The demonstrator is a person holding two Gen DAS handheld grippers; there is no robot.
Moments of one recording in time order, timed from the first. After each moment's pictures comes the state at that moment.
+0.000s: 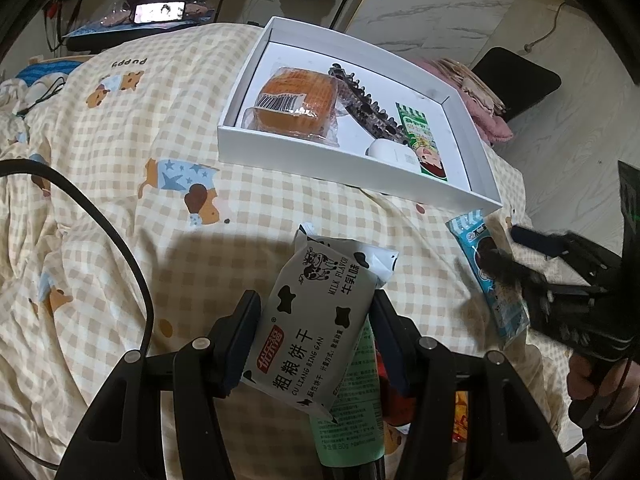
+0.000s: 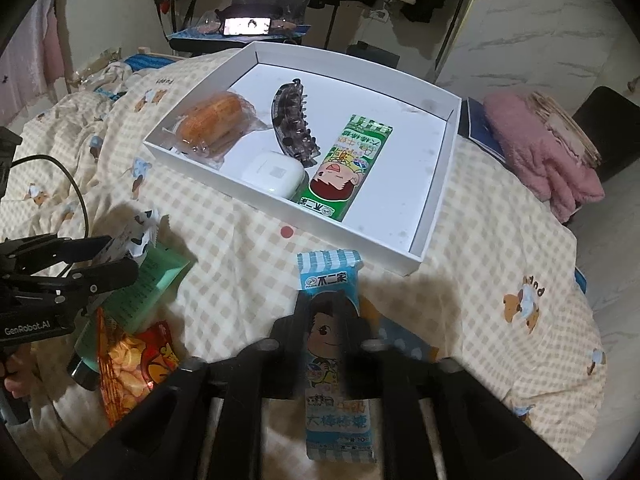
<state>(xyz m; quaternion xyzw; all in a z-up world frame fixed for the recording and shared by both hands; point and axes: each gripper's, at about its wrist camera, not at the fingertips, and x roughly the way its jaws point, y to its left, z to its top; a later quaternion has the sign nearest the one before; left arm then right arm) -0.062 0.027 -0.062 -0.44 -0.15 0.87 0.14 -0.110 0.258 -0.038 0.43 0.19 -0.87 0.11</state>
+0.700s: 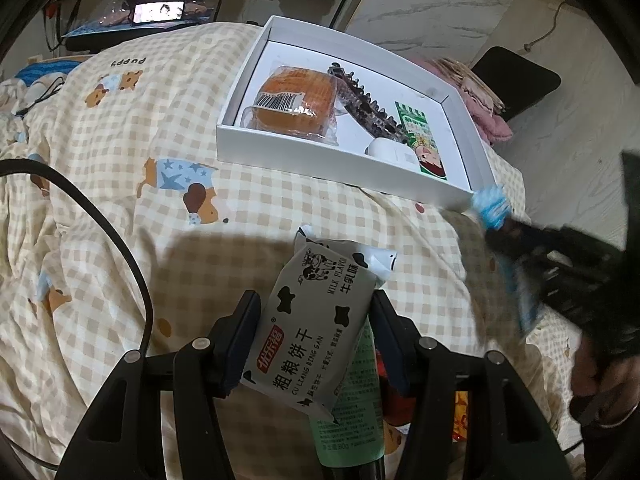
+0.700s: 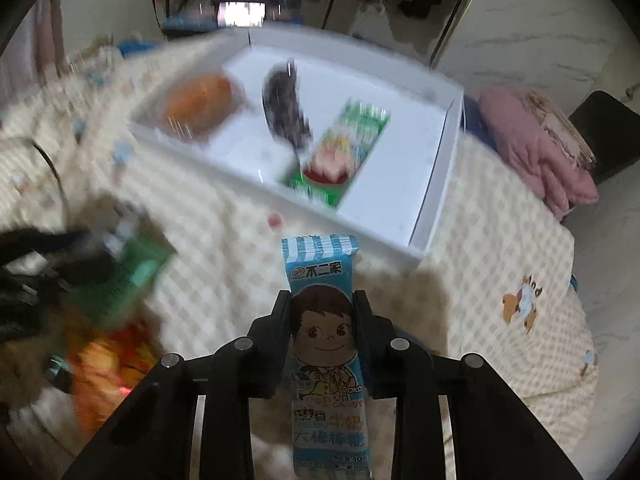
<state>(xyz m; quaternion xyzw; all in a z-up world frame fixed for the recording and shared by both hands) -0.062 0.027 -0.061 -0.44 -0.15 0.87 0.15 -0.112 0.259 -0.030 0.42 0.18 -0.88 0.12</state>
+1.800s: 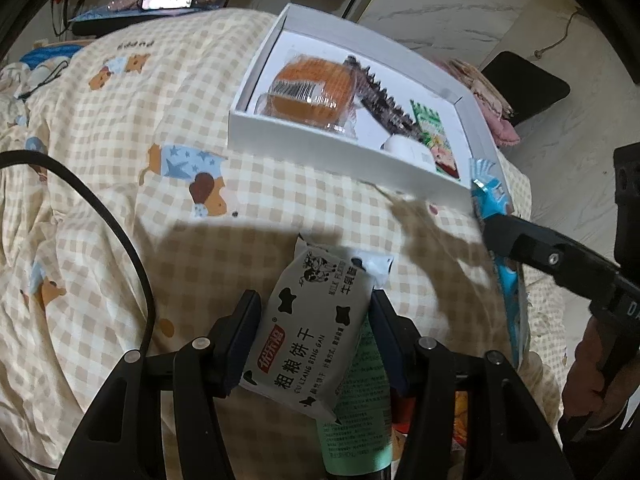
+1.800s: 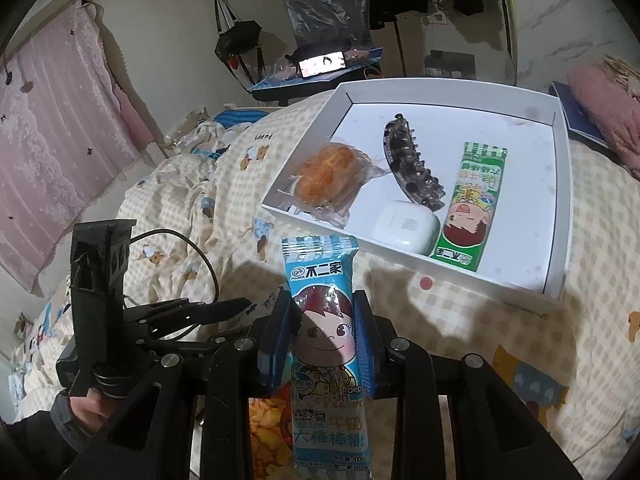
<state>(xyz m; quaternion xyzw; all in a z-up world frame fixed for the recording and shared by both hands) -0.070 0.021 -0.072 -0.46 -0.17 0.86 0.14 -0.124 0.246 -0.023 0.43 0.02 -0.85 0.31</state>
